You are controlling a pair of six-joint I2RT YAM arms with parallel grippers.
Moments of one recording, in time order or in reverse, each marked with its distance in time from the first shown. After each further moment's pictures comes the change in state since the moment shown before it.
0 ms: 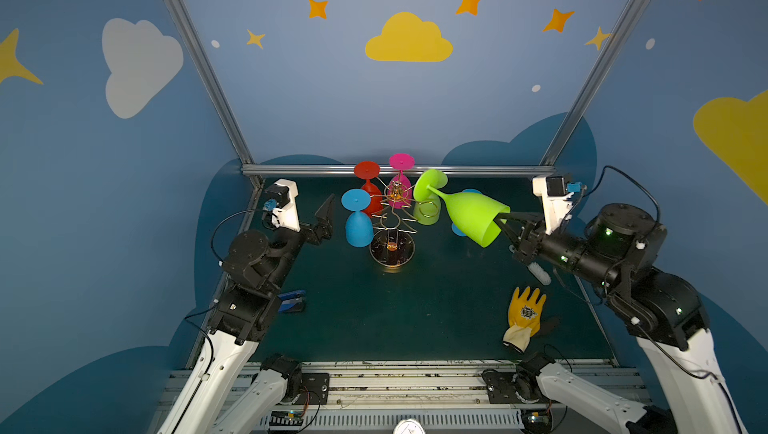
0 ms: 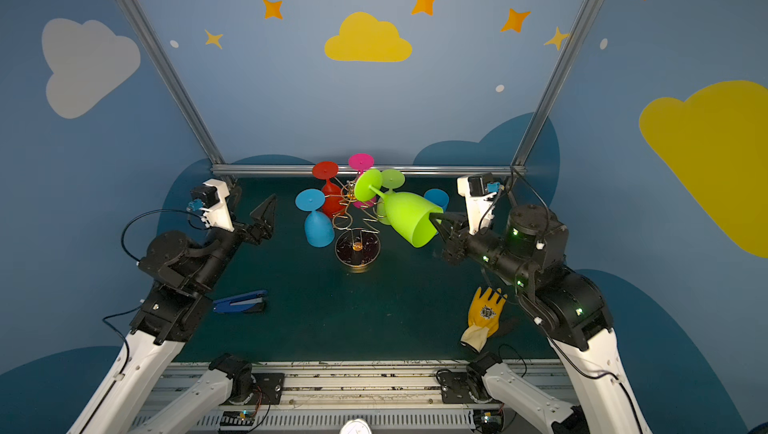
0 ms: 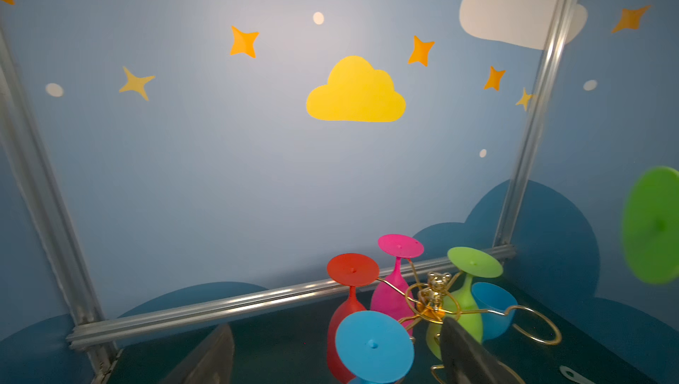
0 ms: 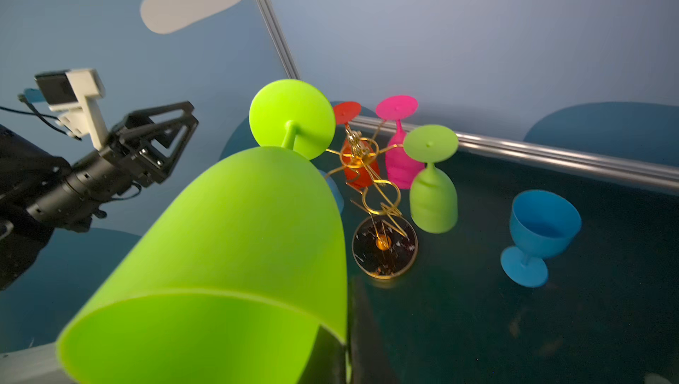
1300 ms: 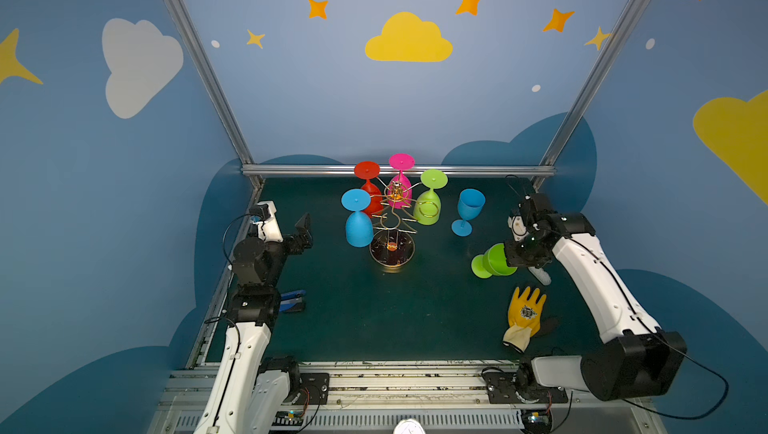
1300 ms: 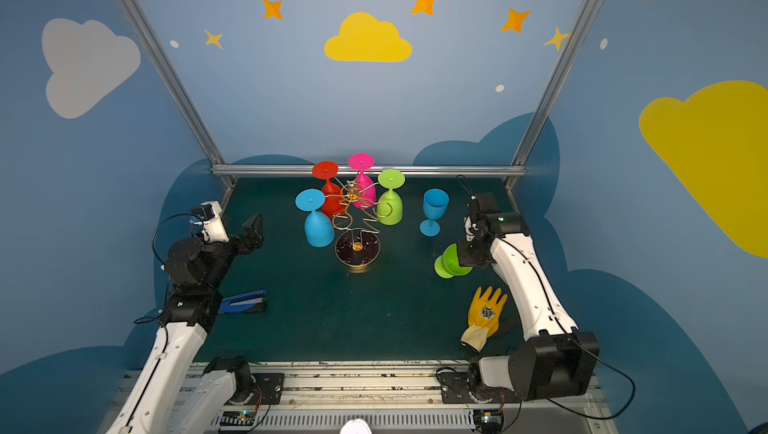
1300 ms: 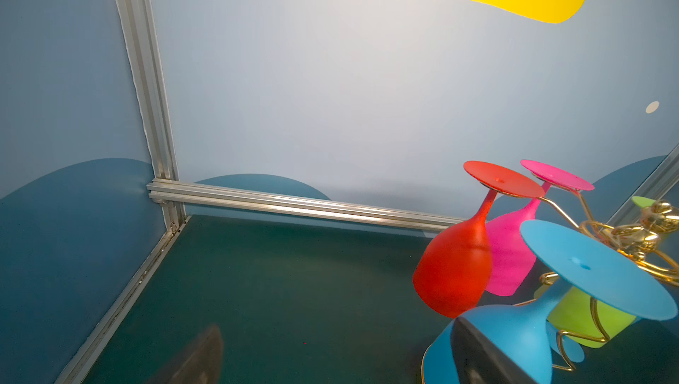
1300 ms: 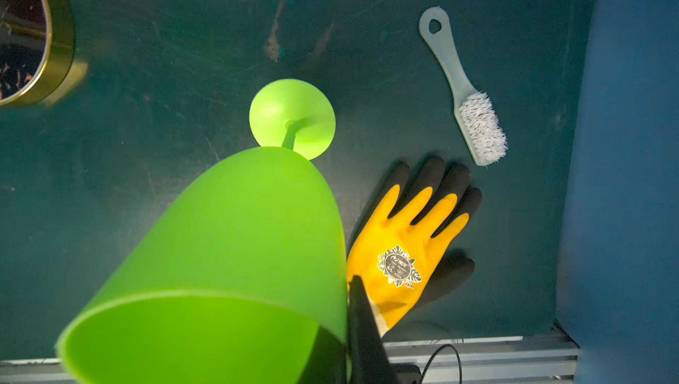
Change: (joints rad) left arm 0.338 0.019 -0.317 0.146 0.162 -0.128; right arm -0.427 0.473 -0.223 -0.303 0.250 -0.156
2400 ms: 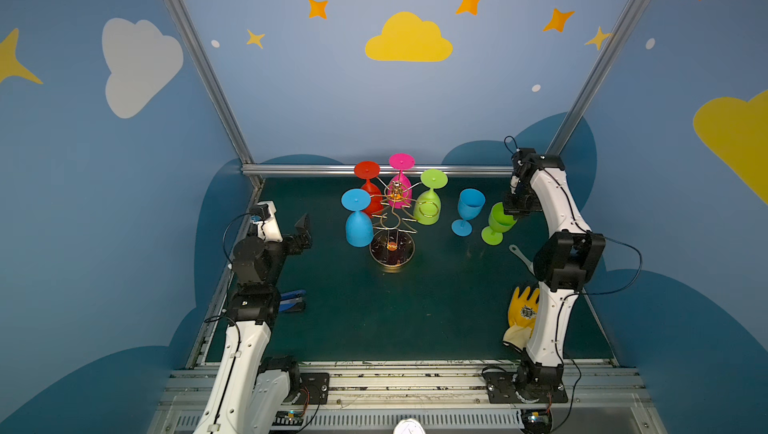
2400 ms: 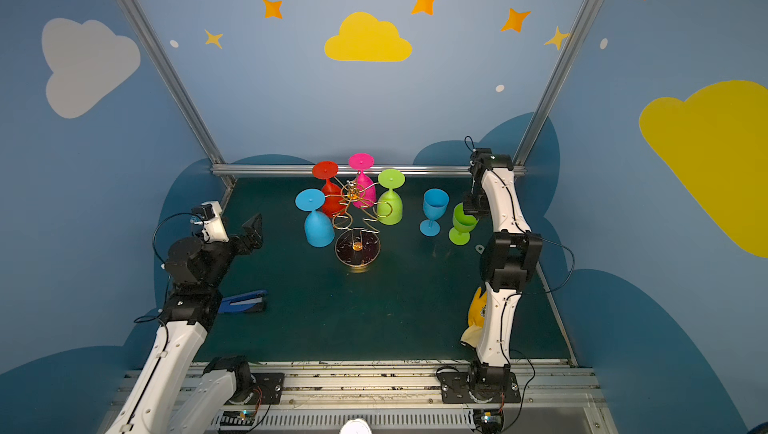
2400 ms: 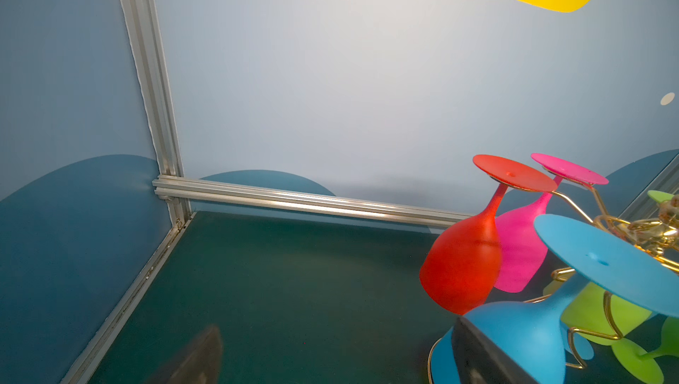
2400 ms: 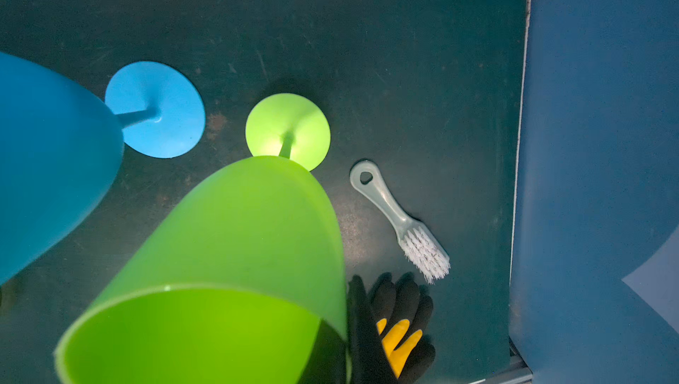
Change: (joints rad) left arm 0.012 0.008 0.000 -0.009 0.002 0.010; right arm -0.103 0.807 0.930 -0.247 0.067 0.037
